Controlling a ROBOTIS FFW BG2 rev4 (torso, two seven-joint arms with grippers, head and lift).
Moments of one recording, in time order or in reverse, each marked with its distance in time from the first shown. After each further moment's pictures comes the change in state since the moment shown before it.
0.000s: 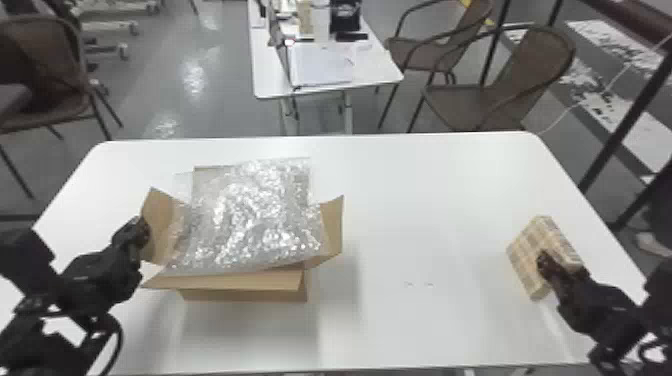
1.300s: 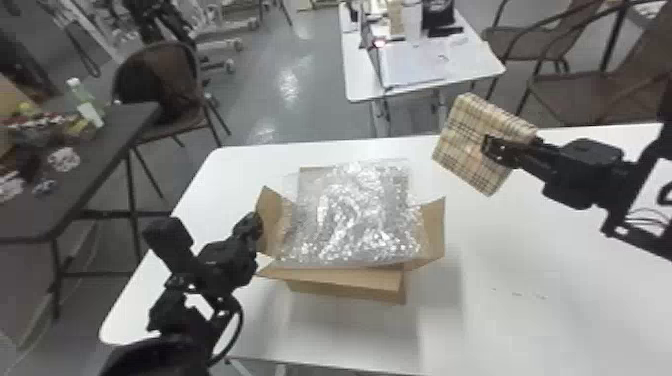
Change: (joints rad) left arm -0.019 0.000 -0.013 0.003 -0.026 0.013 0.000; right arm -0.400 -0.116 0.396 -0.213 -0.237 0.486 0.227
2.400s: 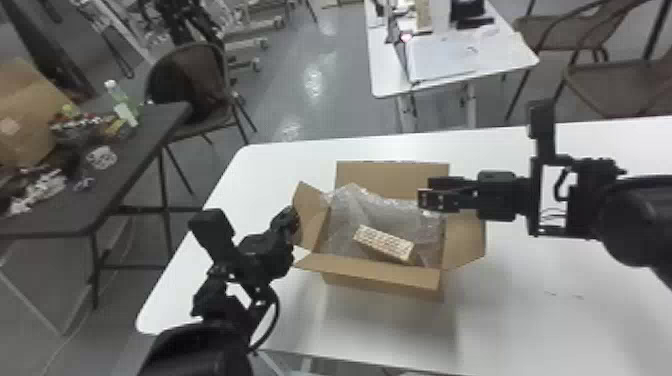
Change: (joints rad) left arm -0.020 0.000 -0.026 0.019 -0.016 0.009 0.000; right arm -0.402 0.084 0.343 0.752 -0.044 -0.115 0.454
